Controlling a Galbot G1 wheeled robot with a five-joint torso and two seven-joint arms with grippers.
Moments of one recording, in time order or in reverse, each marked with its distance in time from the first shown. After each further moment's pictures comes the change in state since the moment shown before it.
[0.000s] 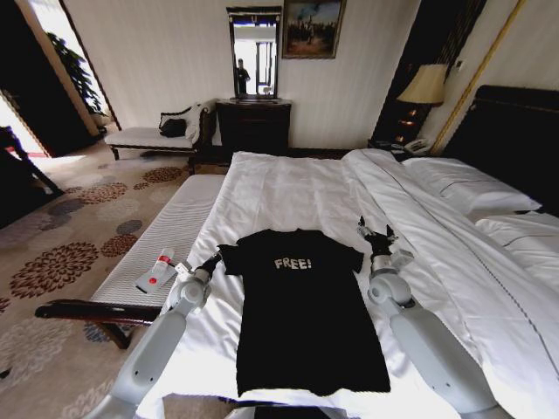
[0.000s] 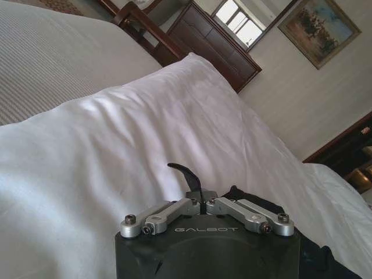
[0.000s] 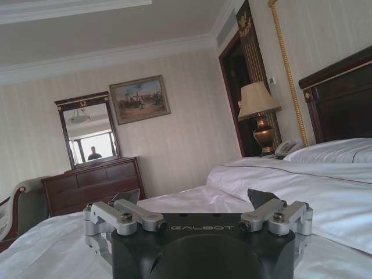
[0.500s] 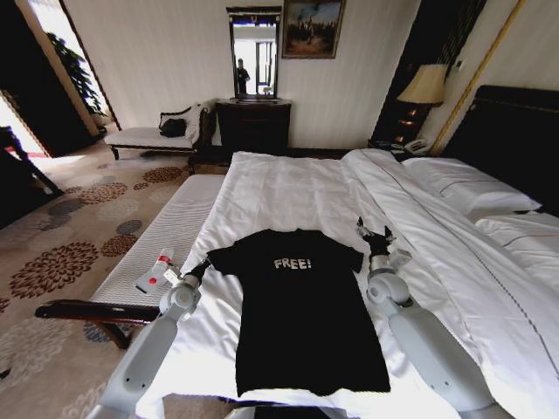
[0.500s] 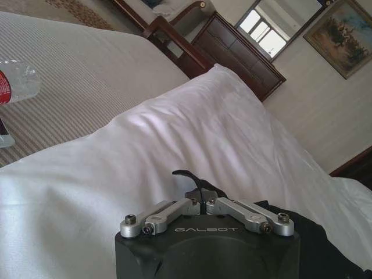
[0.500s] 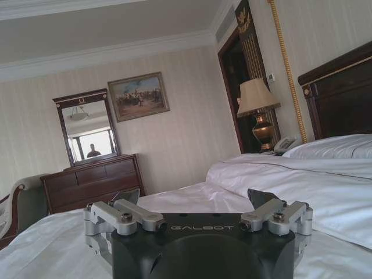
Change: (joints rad) left arm 0.024 0.005 -0.066 0.043 0.007 -0.012 0.001; right arm 0.005 -0.002 -0.010 -0.005 0.011 -0.004 0.008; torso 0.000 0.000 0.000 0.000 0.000
